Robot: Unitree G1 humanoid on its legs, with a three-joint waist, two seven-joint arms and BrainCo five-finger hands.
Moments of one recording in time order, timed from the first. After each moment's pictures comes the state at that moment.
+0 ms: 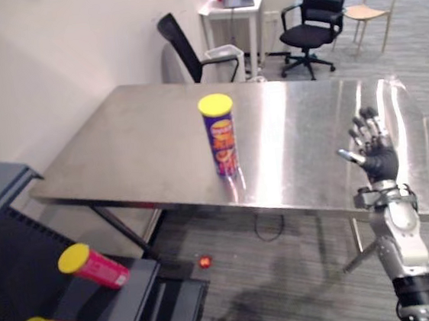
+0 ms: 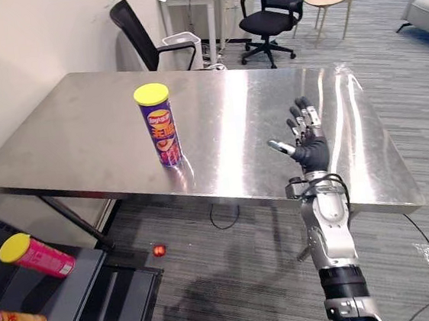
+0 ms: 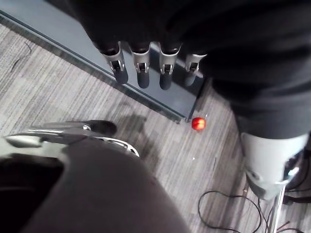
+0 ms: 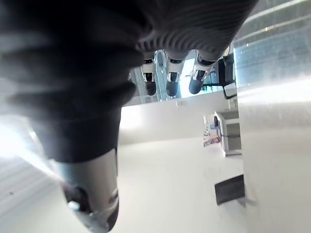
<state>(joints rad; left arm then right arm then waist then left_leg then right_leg) 0.19 0.11 0.16 1.14 -0.10 -0.14 -0.03 -0.20 -0.26 -0.09 0.07 0.35 -0.25 0.04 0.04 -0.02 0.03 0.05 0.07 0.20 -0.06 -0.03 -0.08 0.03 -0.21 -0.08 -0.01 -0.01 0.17</state>
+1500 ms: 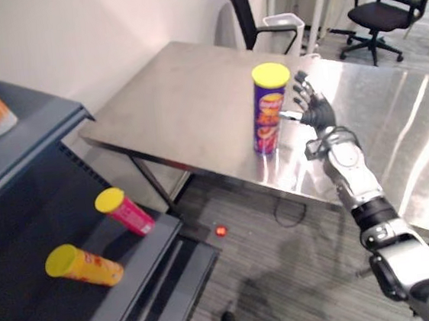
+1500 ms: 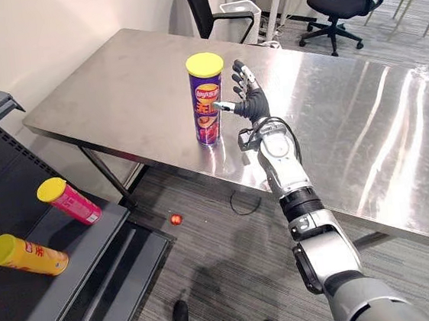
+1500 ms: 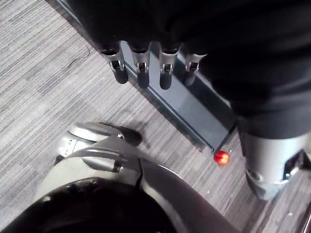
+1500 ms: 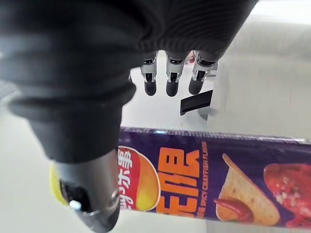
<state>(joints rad) 0.21 0.12 0.16 1.07 -0.15 -0.13 -0.02 -0.75 -0.25 0.10 0.53 0.27 -0.16 -0.01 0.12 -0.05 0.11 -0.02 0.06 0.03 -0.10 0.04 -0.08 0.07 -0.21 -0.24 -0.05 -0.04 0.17</state>
